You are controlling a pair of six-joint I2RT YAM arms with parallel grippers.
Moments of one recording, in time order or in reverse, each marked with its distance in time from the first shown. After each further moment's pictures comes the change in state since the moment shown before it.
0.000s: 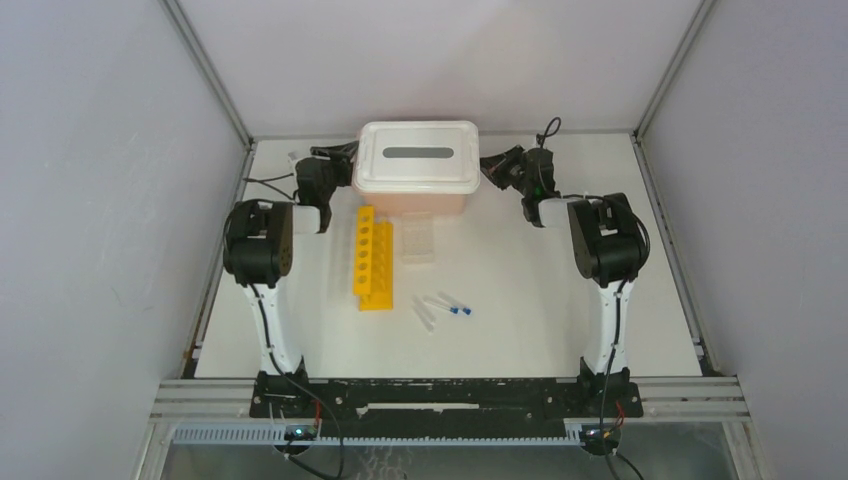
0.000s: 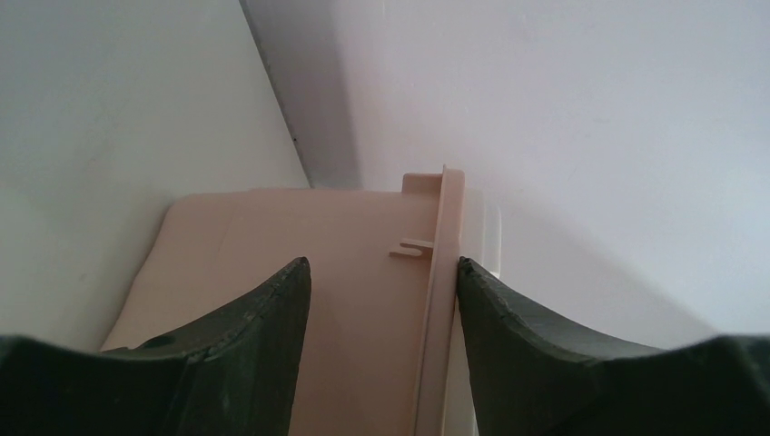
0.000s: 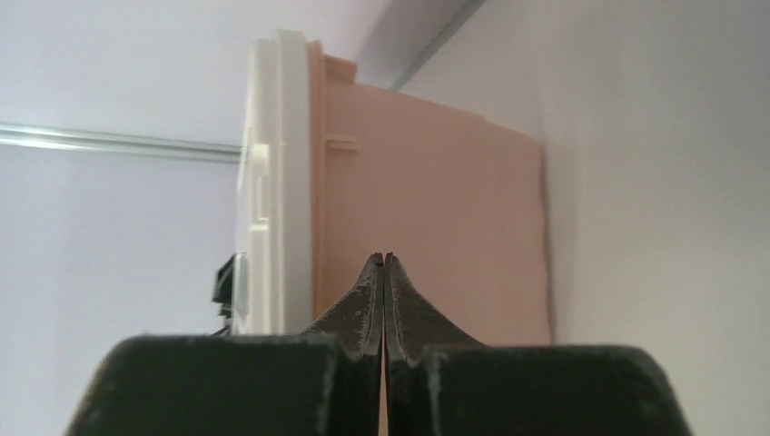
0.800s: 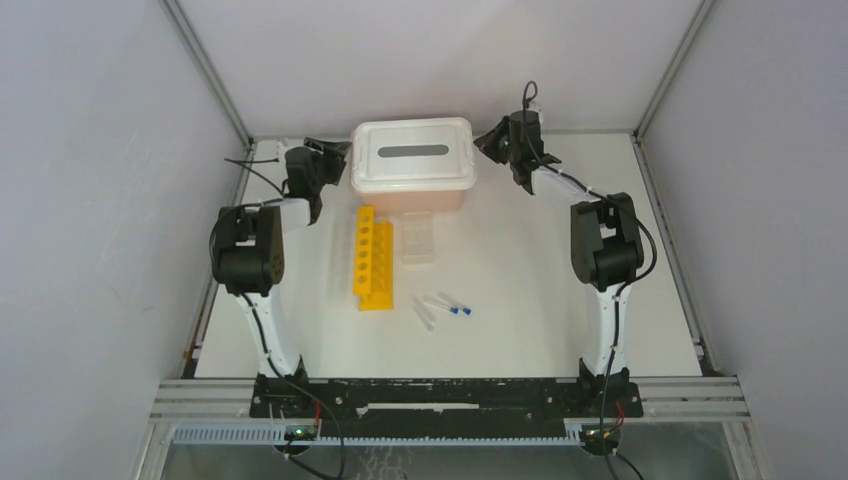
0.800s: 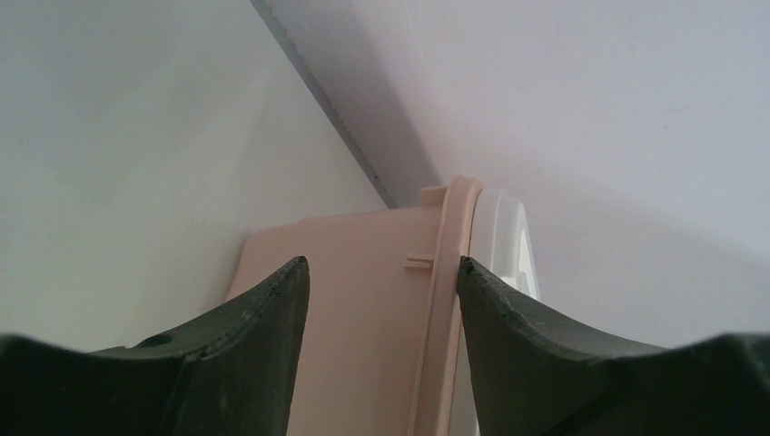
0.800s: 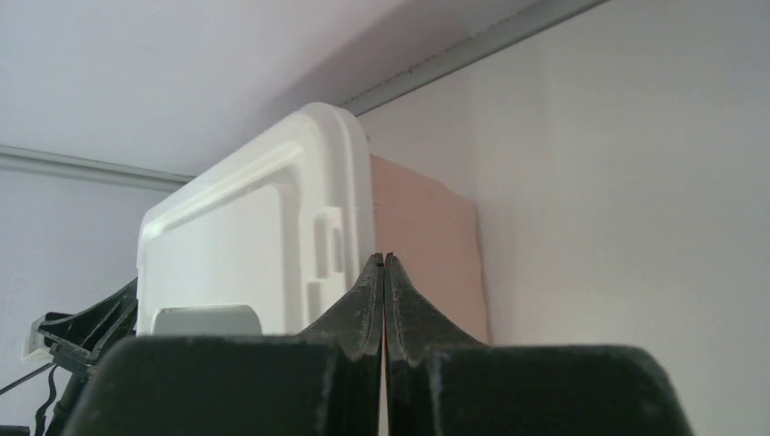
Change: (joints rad) left arm 0.041 -0.099 0.045 -0.243 -0.044 0.336; right arm 0.057 -0.036 0.334 -0.567 0.238 -0.374
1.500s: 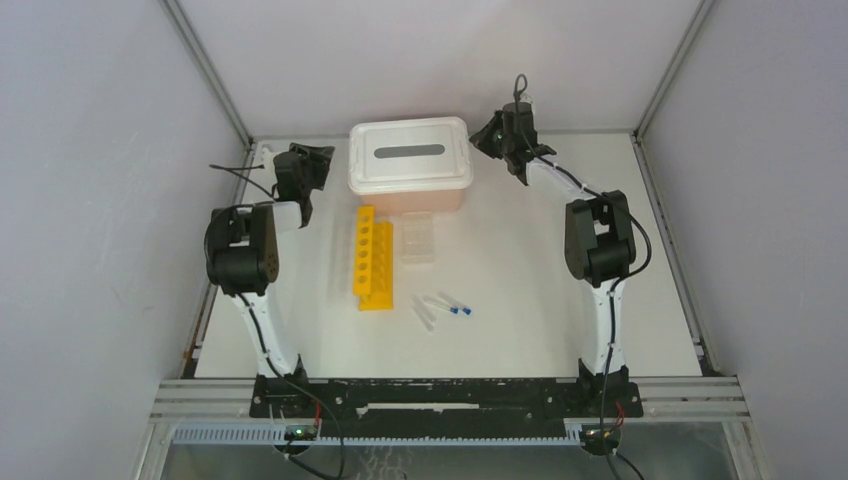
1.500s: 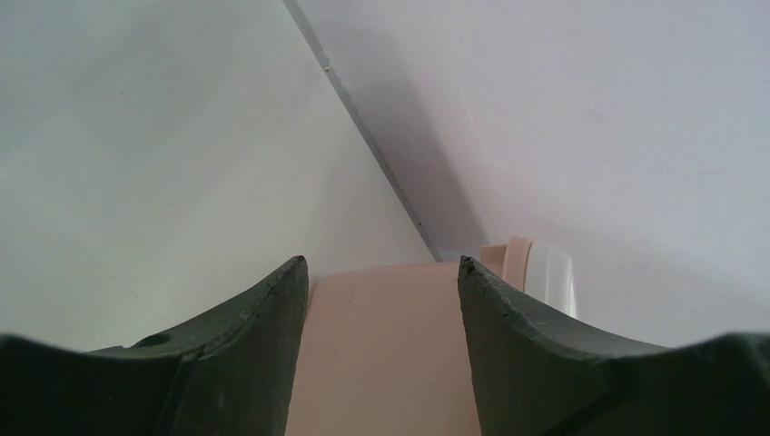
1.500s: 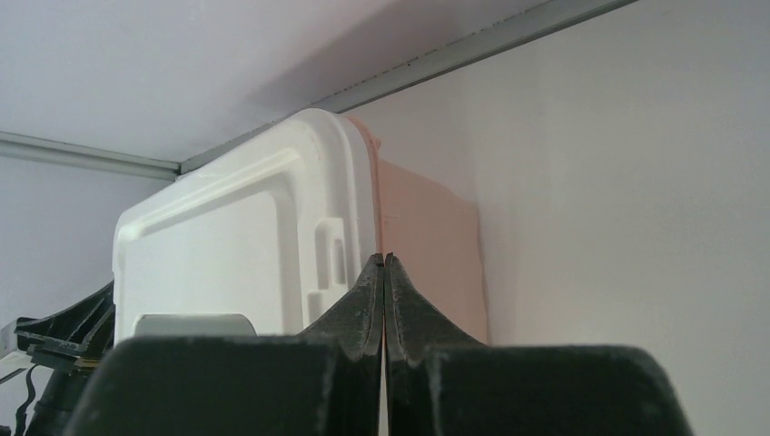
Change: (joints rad) left arm 0.057 -0.002 -0.034 0.016 -0.054 0.048; right arm 0.023 0.053 0.159 -0.146 0.004 -0.068
